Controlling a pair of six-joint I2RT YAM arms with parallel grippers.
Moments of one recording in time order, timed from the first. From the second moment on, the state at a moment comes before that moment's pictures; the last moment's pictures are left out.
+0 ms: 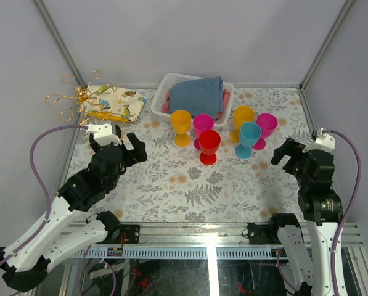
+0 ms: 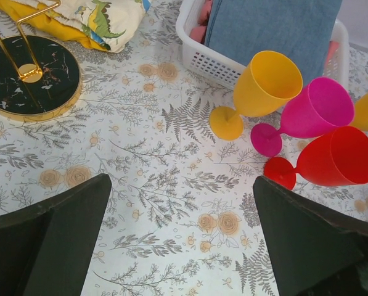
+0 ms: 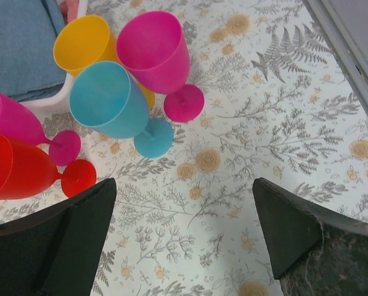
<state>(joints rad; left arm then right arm) -0.74 0.70 0.91 -0.63 -0.62 -0.59 -0.01 0.50 0.83 -0.73 0.10 0.32</state>
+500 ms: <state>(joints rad) -0.74 0.75 0.92 -0.65 -0.58 -0.61 -0.02 0.52 1.00 -0.91 0.21 0.33</state>
